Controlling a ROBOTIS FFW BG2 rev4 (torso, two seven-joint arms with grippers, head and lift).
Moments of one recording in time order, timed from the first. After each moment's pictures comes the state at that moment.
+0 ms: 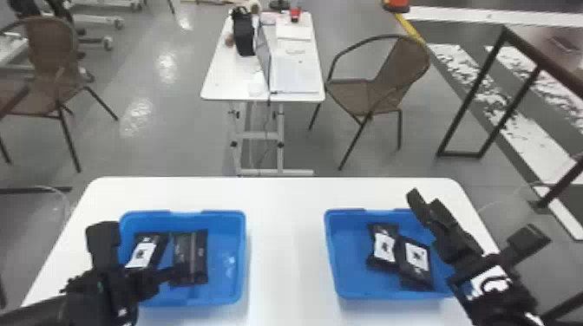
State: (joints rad) left arm 0.01 0.02 0.23 -1.53 0.21 0.90 -0.18; right arm 0.03 -0.09 -0.28 -1.27 -0.63 0.01 0.61
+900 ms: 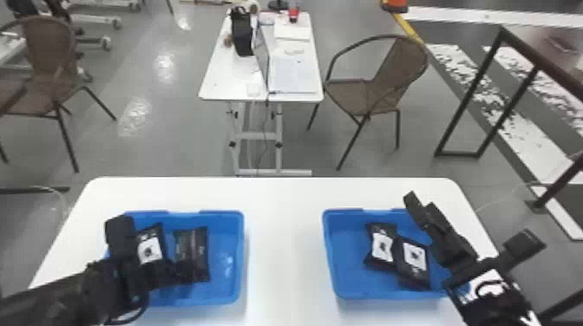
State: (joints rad) left arm -0.18 0.10 0.14 -1.17 0.31 0.81 -0.21; right arm 0.03 -0.09 -0.28 -1.25 -0.68 0.02 0.63
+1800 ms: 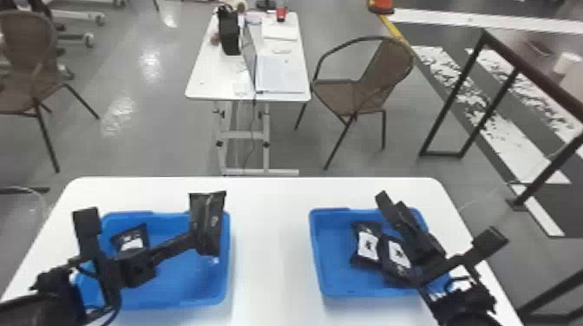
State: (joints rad) left arm -0.05 0.12 0.15 -1.36 0.28 0.56 -0.84; right arm 0.03 -0.08 -0.23 -1.25 -0.71 0.05 0.66
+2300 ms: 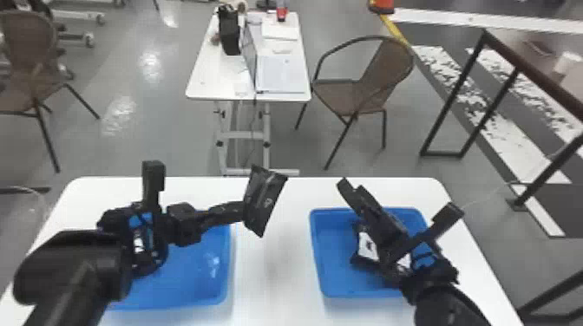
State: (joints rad) left arm -0.31 0.07 -0.05 -1.08 0.07 0.31 -1.04; right arm -0.08 -0.08 -0.10 -1.19 -0.71 0.07 0.71
